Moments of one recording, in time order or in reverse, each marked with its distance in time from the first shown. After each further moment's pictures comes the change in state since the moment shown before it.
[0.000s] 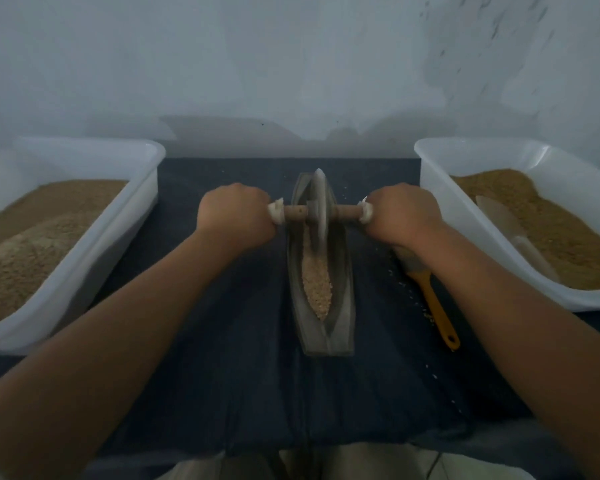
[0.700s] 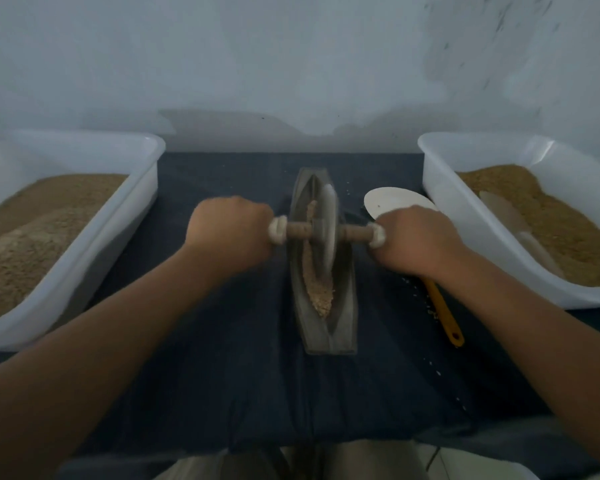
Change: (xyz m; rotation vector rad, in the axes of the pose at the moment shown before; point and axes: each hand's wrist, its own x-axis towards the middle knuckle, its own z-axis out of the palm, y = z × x) left_hand -0.043 -0.005 -0.011 0.077 0.065 0.150; right_hand -0.045 0.004 0.013 0.113 0.012 -0.055
